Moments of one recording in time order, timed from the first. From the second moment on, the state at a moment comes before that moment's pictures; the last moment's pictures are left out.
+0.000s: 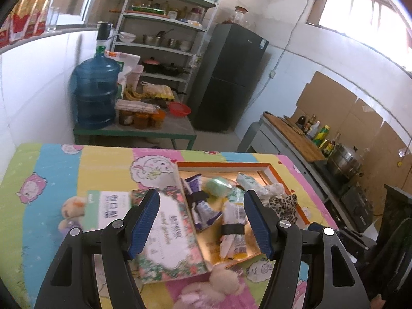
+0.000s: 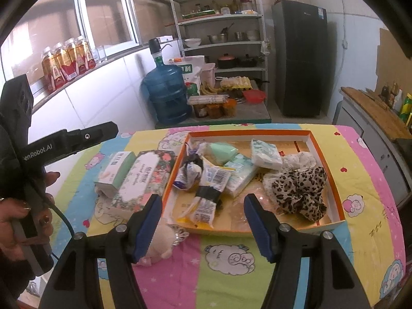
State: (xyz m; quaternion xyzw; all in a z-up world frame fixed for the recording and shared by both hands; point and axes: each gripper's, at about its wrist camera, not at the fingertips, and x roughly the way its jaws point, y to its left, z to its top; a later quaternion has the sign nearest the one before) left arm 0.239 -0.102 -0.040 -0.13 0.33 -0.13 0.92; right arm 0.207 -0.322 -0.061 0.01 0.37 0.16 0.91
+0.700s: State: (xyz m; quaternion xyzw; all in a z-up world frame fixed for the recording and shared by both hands) left arm 0.161 0.001 -0.074 -0.13 0.33 -0.09 0.93; right arm 0.162 -0.258 -0.086 0.02 0.39 0.16 0.90
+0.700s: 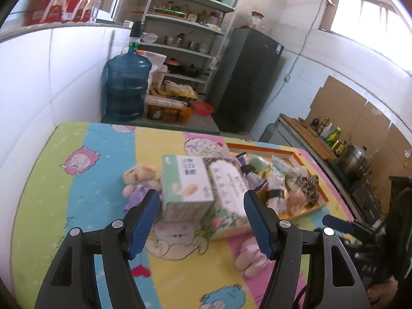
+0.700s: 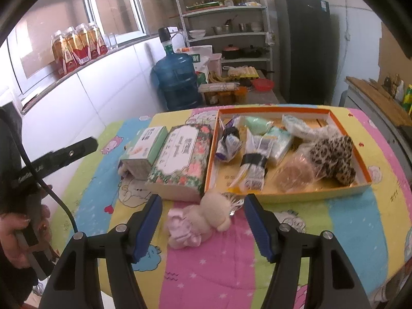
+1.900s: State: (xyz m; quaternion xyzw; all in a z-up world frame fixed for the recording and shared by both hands) left arm 0.116 0.070 -0.148 -0.12 0.38 -0.10 0.91; right arm 0.168 -0.230 -0.166 0.15 0.44 0.07 0.88
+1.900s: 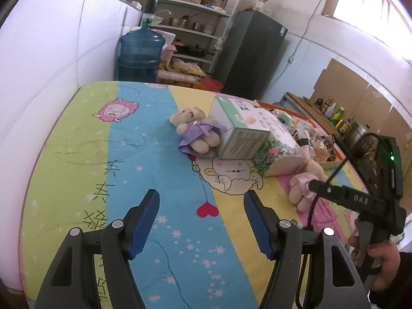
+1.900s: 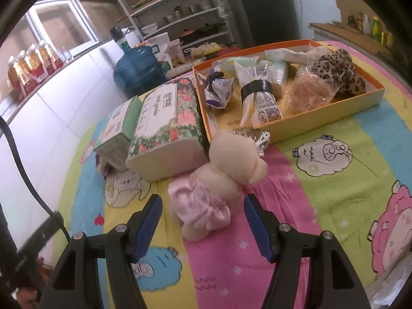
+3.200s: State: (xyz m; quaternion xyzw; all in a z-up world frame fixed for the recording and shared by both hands) left arm 0.266 0.080 -0.165 -0.21 0.39 -0.04 0.90; right arm 0.192 -0.221 -0.181 0.15 0.46 0.04 0.87
